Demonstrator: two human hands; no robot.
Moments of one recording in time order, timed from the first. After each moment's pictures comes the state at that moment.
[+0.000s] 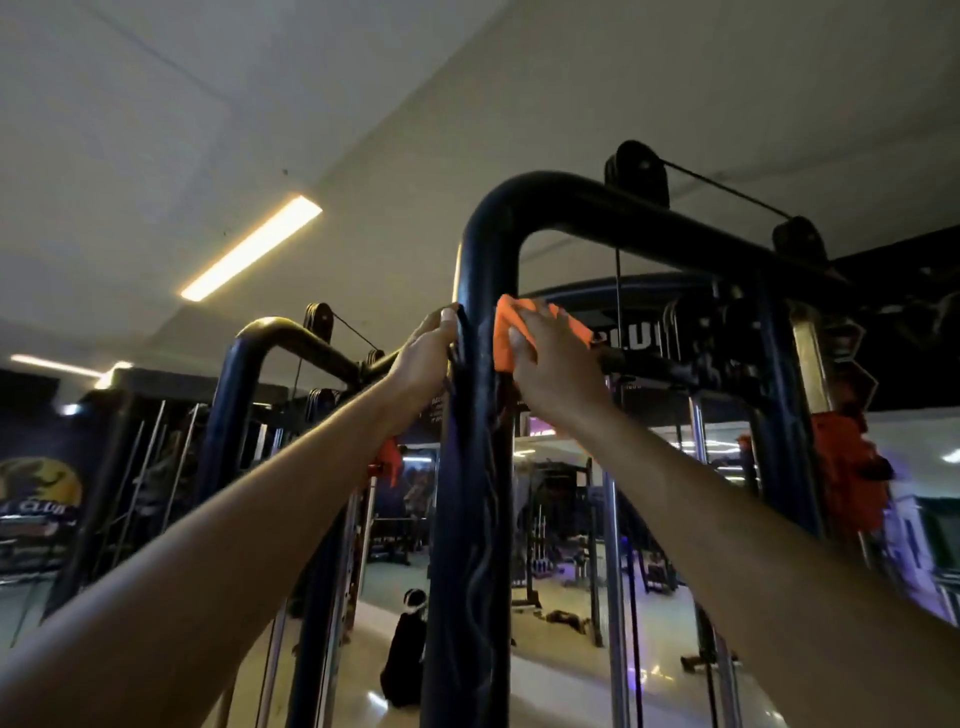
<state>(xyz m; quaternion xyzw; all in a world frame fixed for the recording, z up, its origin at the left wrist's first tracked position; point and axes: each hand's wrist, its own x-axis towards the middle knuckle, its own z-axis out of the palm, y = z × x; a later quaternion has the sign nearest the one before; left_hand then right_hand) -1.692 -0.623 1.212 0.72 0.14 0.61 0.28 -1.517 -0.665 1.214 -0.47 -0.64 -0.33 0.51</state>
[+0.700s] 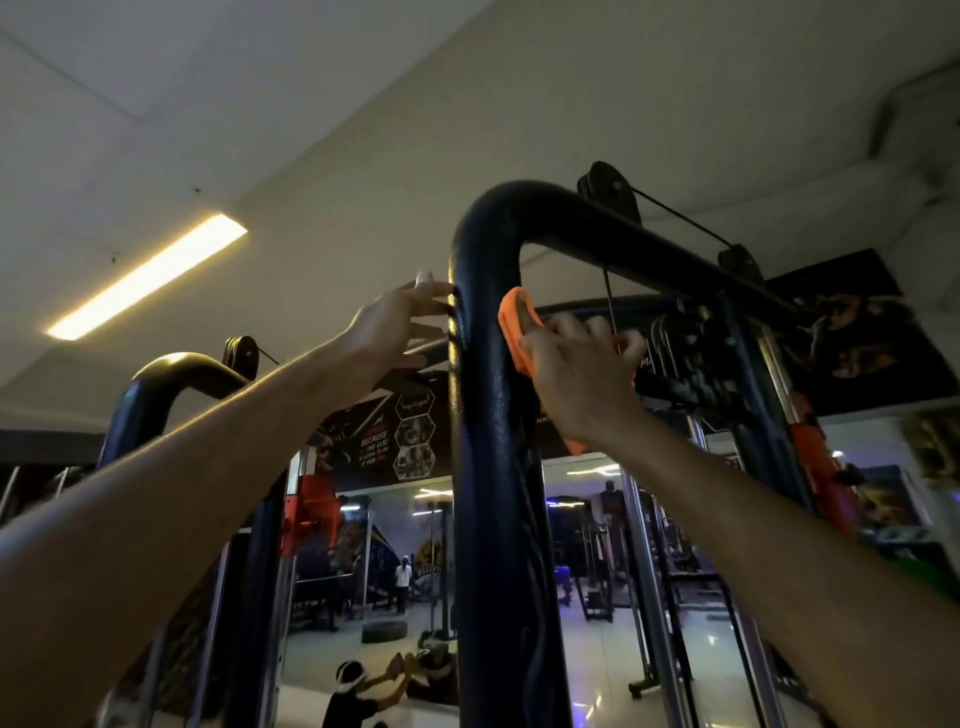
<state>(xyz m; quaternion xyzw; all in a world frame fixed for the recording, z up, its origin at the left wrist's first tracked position) -1.729 -0.550 1.285 0.80 0.05 0.54 0.25 -1.525 -0.649 1.228 -0.57 -0.53 -0.45 0.43</state>
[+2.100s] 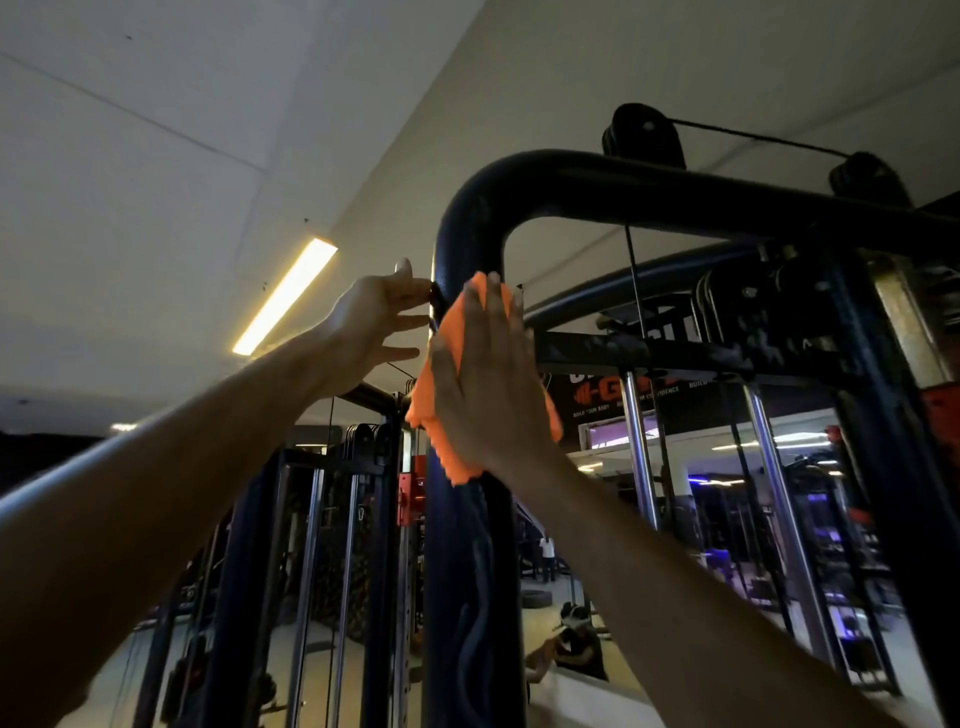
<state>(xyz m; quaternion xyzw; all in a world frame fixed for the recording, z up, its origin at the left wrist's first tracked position) -1.705 -0.601 1.281 0.75 0.16 0.59 0.24 -1.546 -0.606 1.201 -0.38 -0.63 -0.37 0.56</state>
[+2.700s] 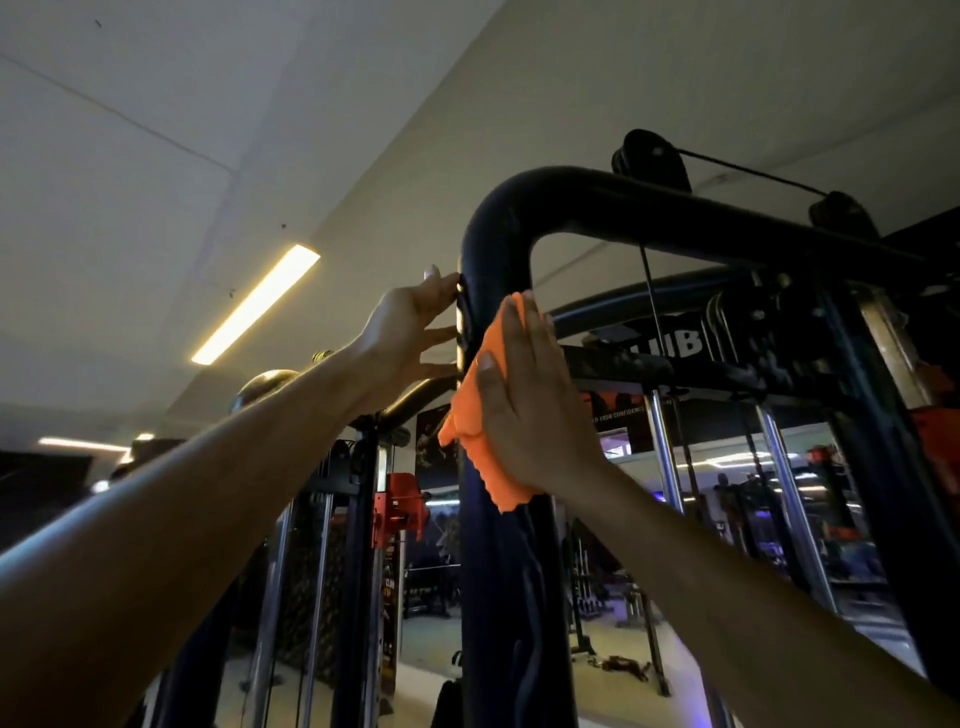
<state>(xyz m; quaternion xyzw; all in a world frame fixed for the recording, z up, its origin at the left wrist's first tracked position) -1.710 -0.577 1.287 0.76 0.07 0.56 0.32 -1.540 -0.602 1.204 -0.41 -0.64 -0.36 0.54</state>
